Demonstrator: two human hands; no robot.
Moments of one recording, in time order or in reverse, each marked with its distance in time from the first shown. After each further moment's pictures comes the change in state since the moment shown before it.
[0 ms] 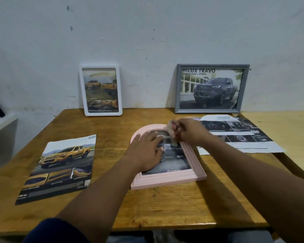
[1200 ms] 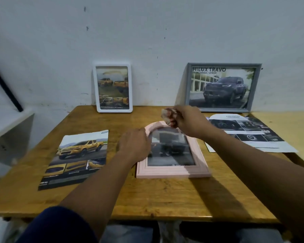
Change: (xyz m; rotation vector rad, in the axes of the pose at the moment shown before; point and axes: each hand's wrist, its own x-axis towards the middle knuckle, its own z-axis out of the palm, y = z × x) left_hand -0.029 -0.030 -0.024 -0.034 0.148 -0.396; right_hand -0.012 -0.062 -0.011 -0.017 0.095 -0.160
